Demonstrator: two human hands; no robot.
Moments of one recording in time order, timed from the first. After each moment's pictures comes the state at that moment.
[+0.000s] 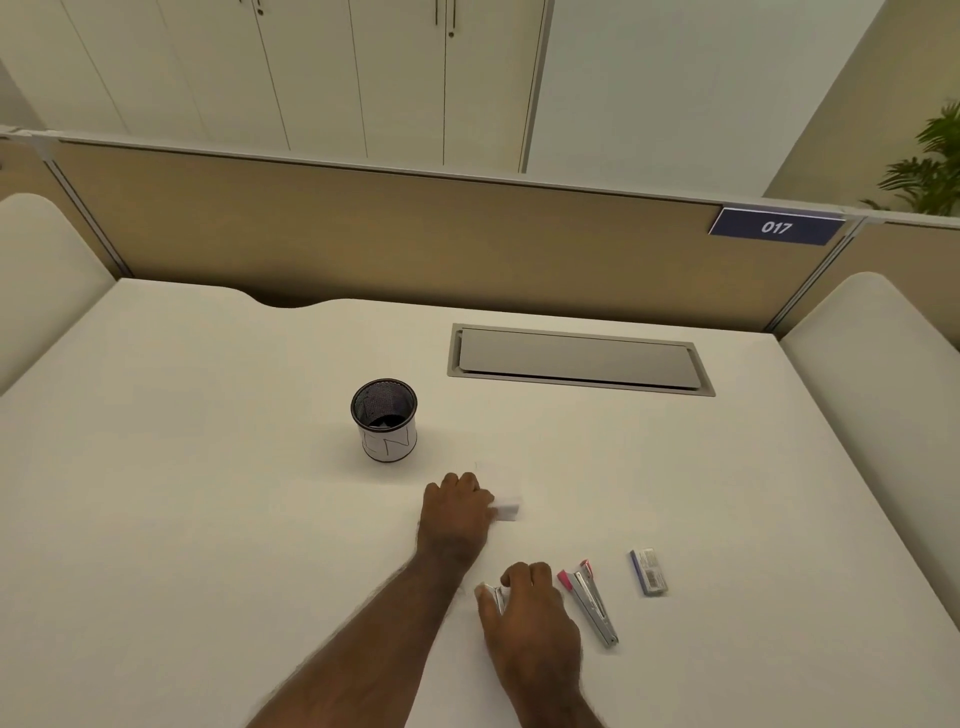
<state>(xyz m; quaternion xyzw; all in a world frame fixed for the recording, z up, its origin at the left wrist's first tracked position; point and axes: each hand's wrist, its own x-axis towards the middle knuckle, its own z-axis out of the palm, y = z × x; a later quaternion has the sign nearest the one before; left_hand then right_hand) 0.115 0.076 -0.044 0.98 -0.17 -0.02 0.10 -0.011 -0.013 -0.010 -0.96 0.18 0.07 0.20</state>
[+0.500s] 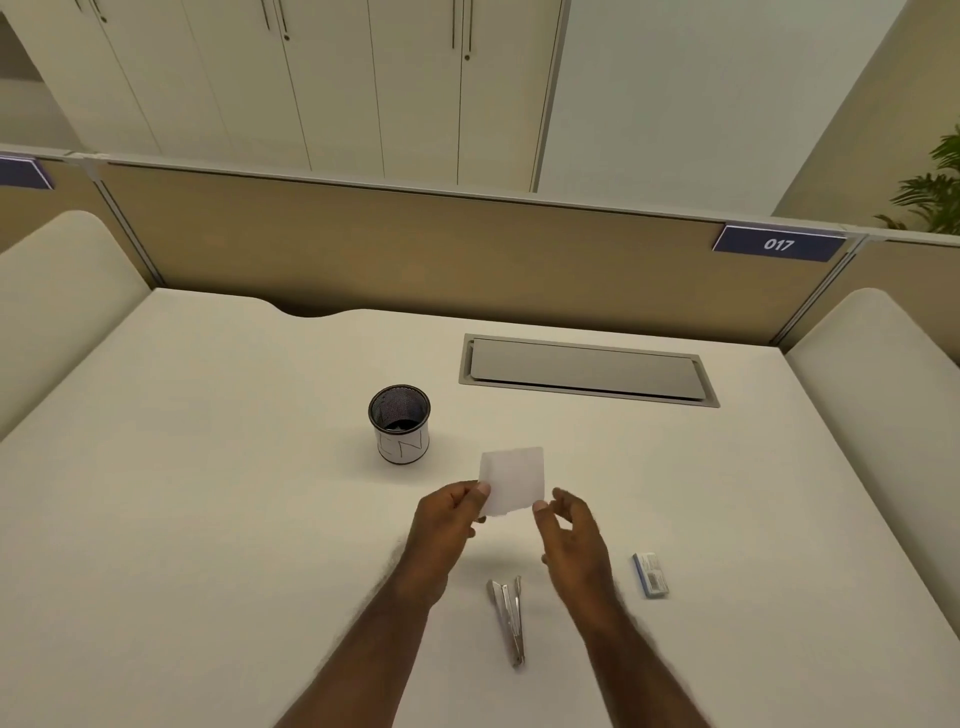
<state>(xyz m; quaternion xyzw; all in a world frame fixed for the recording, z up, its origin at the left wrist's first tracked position) 0.067 0.098 0.038 0.69 0.10 -0.11 0.70 0.031 -0.052 0.049 -0.78 0.25 -0.01 0.58</state>
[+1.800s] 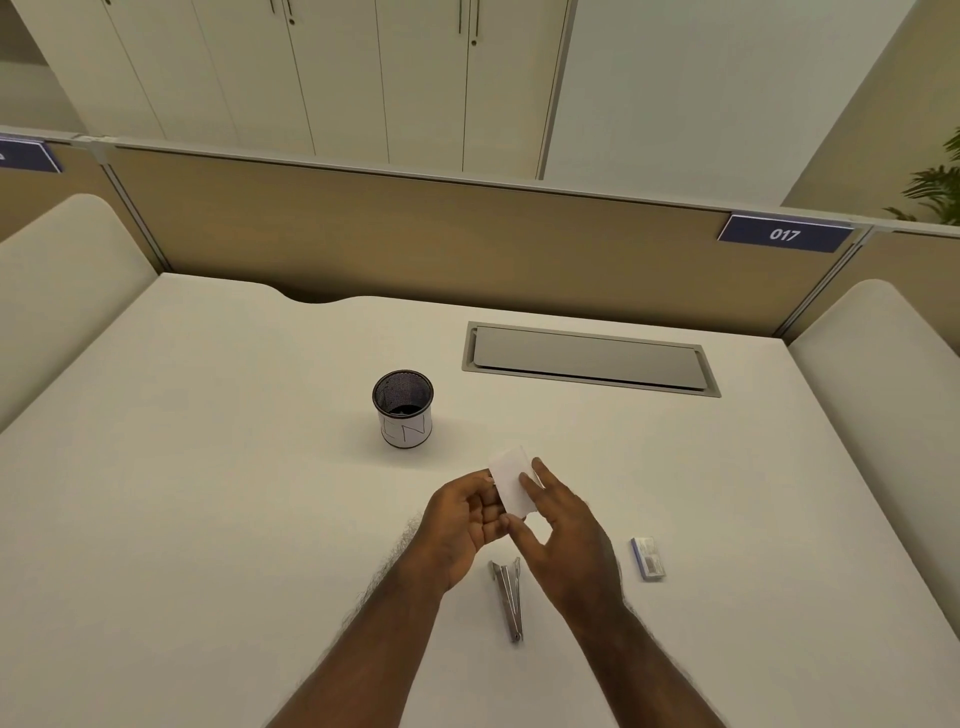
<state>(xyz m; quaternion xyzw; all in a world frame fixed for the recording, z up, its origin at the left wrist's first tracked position) 0.056 0.087 0.059 0.43 0.15 -0.25 0.85 0.012 -0.054 0.045 -0.94 0.01 -0.07 0.32</state>
